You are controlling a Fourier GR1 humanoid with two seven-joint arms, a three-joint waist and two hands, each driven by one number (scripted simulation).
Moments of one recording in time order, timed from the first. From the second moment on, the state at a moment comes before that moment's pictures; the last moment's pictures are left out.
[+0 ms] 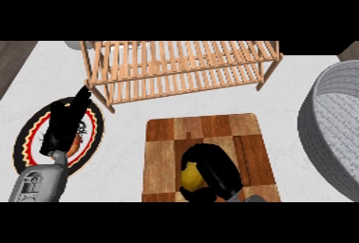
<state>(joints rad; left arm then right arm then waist) -0.21 0.18 0.08 -1.42 -0.14 -0.02 0.25 -0.10 -0.02 0.55 -1.44 0.96 -0.04 0.00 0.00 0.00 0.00</state>
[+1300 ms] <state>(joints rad) -0.20 0.19 0.09 -1.40 -0.15 -0.03 0.23 -0.18 -0.01 0.36 -2.15 0.92 0.25 0.73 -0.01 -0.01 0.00</state>
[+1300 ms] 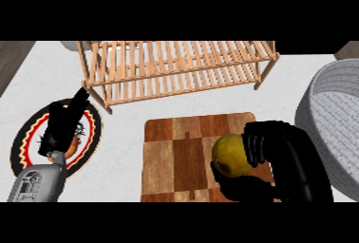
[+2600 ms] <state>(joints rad) -0.21 0.19 0.10 -1.41 -0.14 -0.04 0.24 -0.82 -0.43 -0.24 -1.97 0.74 0.69 0.88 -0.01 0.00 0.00</state>
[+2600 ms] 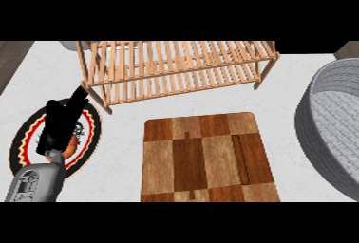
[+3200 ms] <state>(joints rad) -0.18 0.19 0.10 -1.45 -0.15 -0.04 0.24 -0.60 -0.73 -0.47 -1.74 0.71 0.71 0.56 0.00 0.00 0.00</state>
